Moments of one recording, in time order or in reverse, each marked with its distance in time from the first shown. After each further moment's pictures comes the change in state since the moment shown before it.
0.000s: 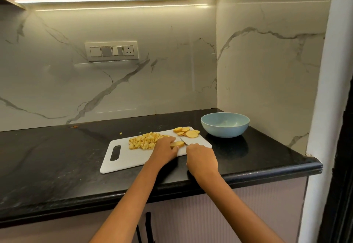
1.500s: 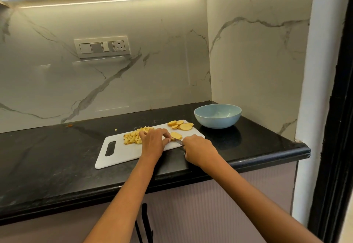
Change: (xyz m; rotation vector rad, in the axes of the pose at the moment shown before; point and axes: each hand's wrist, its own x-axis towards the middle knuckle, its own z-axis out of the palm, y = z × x) left_hand -0.009 0.001 -0.005 0.262 0.238 0.089; right_hand 0.010 0.026 0.003 0.139 -0.124 -0.116
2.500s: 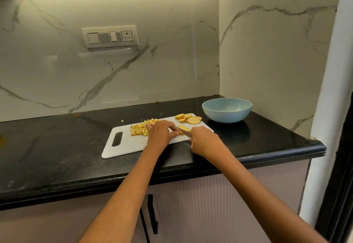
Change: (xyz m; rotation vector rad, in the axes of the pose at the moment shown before) left_hand 0.002 -0.002 -0.005 -0.118 -0.074 -0.019; right_hand 0.004 -0.009 -0.004 0.098 -0.036 0.076
